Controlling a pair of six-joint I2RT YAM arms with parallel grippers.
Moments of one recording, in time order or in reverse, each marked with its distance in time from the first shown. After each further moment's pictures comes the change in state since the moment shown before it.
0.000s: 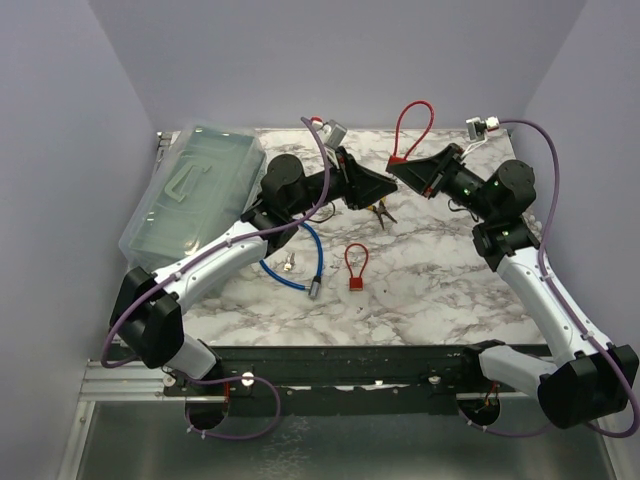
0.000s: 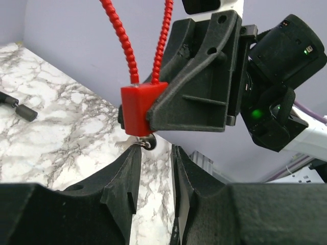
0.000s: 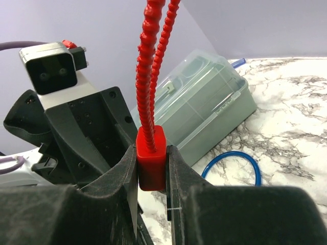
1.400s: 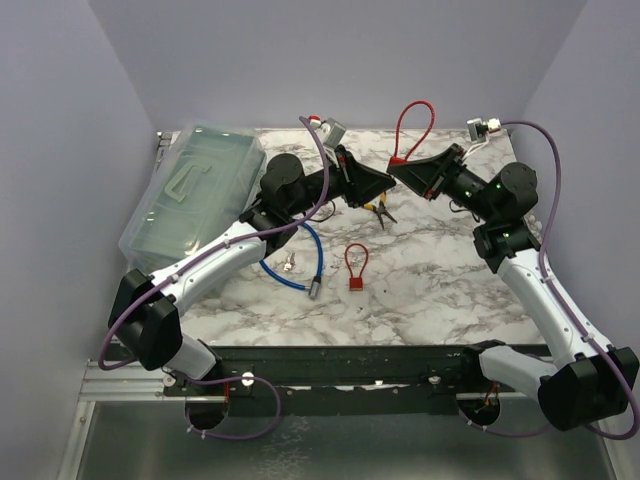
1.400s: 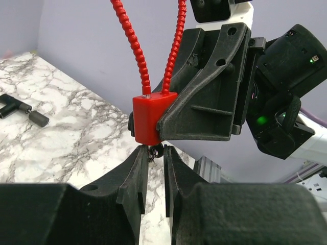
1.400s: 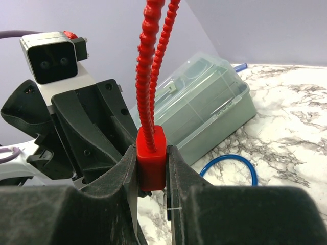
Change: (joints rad) left arm 0.000 -0.006 0.015 -0.021 -0.052 0.040; right arm -0.004 -0.011 -0.011 0.032 -0.030 -0.022
